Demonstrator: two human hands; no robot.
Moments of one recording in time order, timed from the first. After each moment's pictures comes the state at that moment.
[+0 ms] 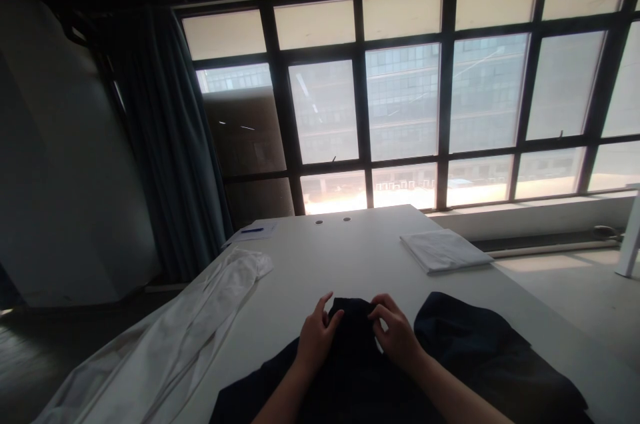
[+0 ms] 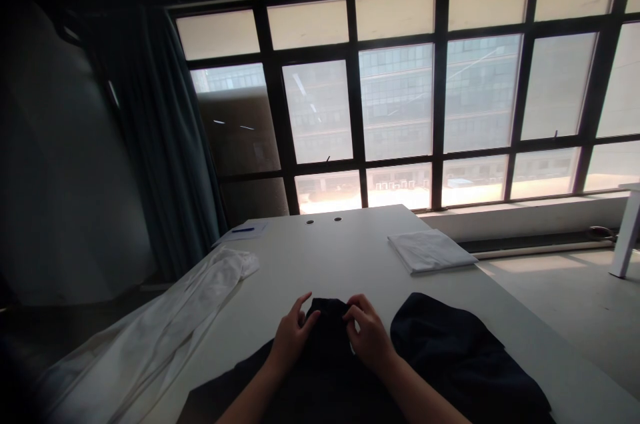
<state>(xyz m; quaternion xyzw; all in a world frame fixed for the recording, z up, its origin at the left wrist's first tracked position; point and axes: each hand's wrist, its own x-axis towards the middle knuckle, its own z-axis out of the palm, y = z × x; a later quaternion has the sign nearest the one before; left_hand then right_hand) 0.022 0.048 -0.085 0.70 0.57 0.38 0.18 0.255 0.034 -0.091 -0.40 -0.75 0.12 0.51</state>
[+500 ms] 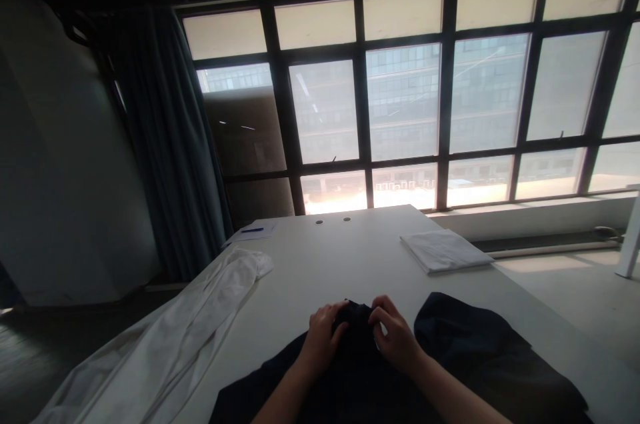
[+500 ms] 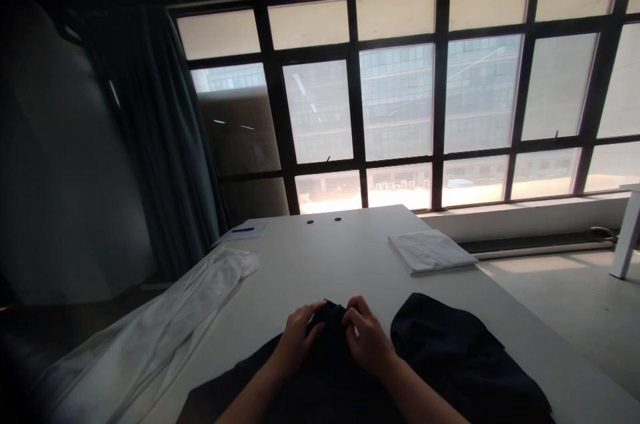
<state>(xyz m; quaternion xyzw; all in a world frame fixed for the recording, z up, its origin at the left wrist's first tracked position) 0.025 0.043 -0.085 0.79 0.49 0.33 0.14 0.255 0.030 -0.092 -0.37 -0.77 0.12 0.50</state>
